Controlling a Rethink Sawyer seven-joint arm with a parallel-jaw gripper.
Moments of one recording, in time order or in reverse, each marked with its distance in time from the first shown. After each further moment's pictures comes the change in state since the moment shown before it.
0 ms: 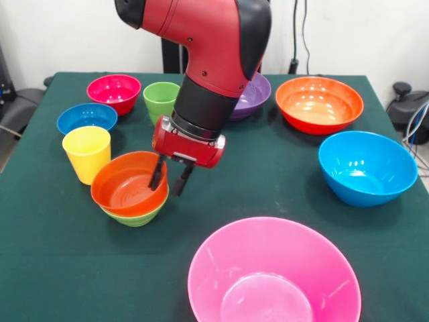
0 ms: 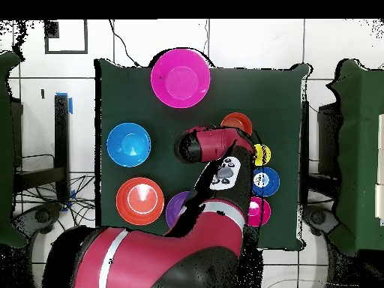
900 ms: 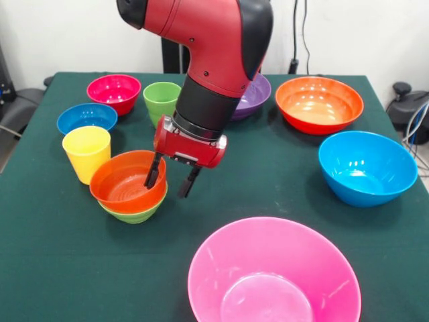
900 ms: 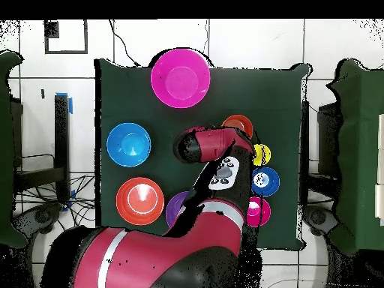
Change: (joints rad) arm 0.003 0.000 0.000 0.000 -0.001 0.000 0.000
